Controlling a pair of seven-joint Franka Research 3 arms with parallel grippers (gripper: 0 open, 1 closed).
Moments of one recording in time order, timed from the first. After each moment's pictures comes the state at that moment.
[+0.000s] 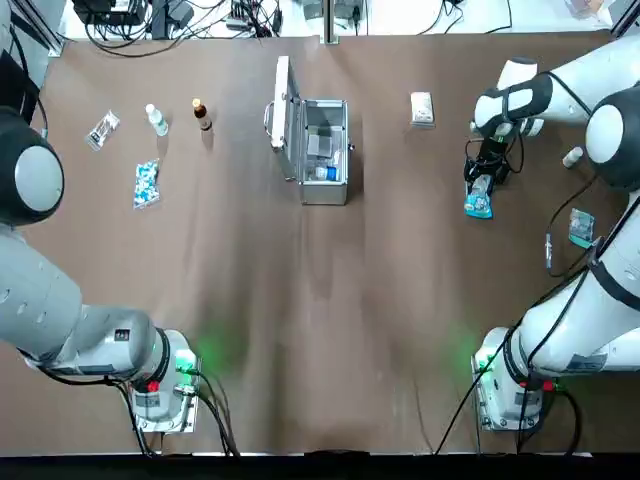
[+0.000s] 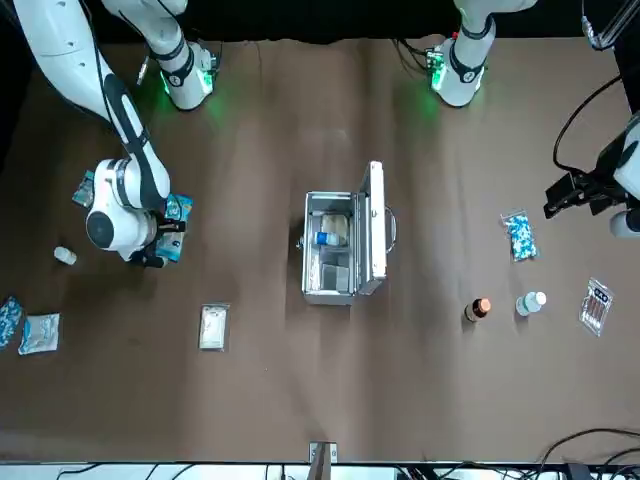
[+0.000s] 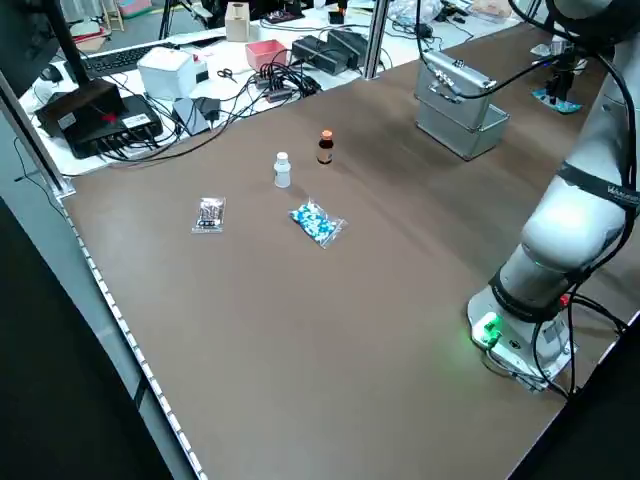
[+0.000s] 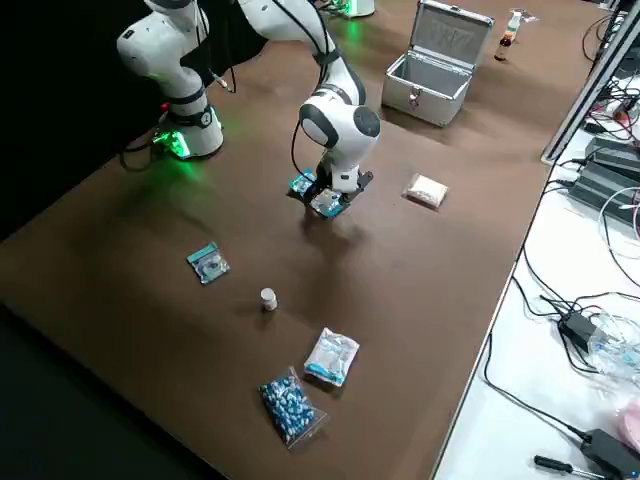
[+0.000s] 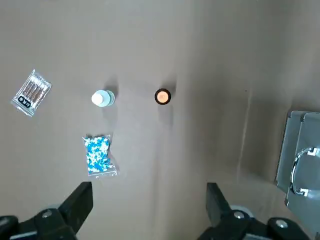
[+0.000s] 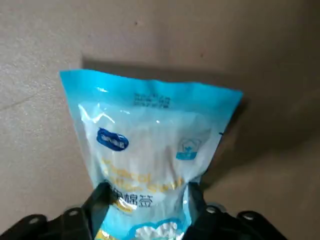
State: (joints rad) left arm -0.01 0.15 -0.06 -1.37 0.00 1.55 -0.12; right arm 0.00 0.43 -0.01 -2.20 0.03 2.21 0.07
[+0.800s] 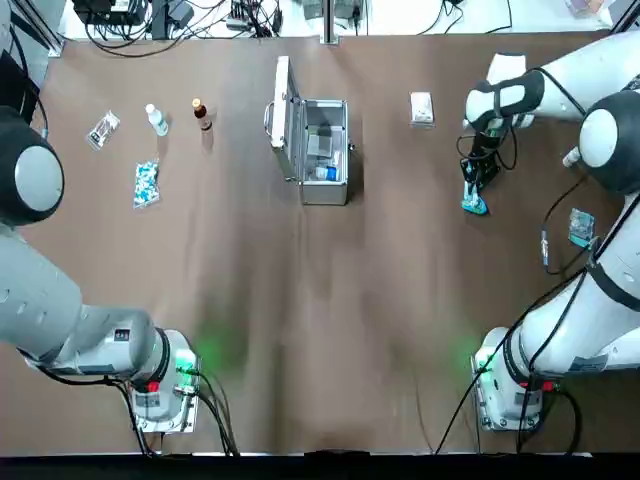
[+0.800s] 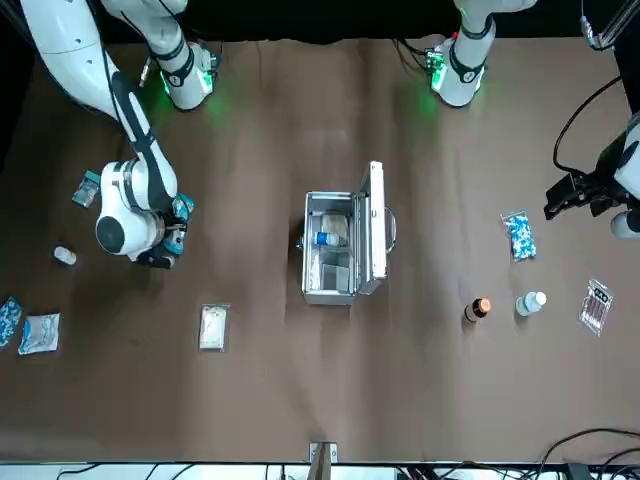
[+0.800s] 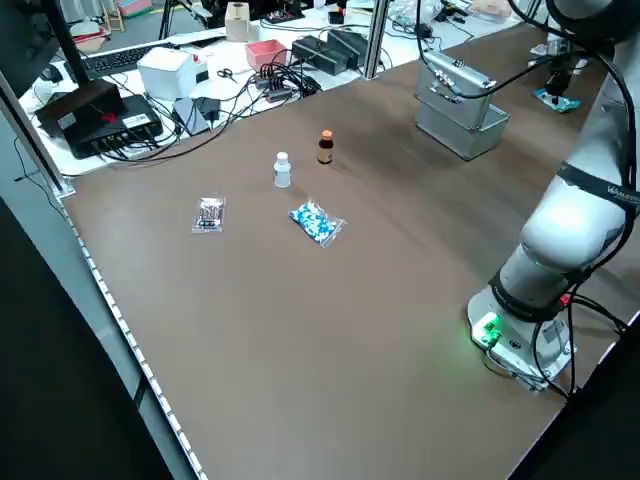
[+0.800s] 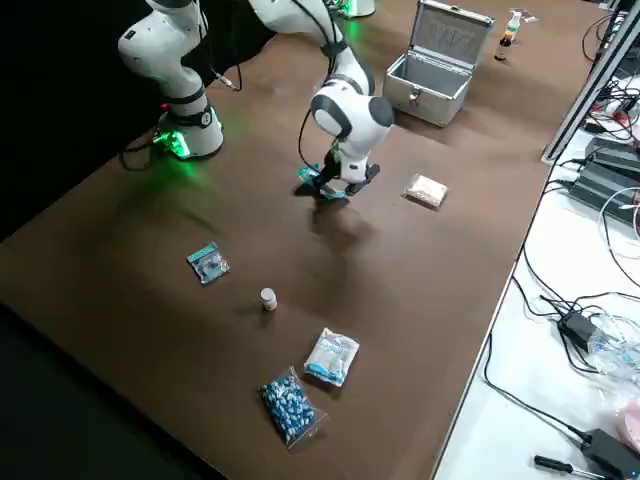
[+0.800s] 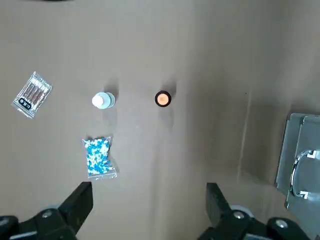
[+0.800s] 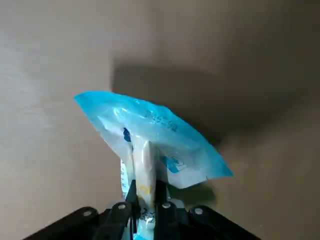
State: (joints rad) left arm -0.01 0.15 -0.06 -1.37 0.00 1.56 -0.12; right arm 0.08 0.43 0.00 -2.12 0.03 2.11 0.17
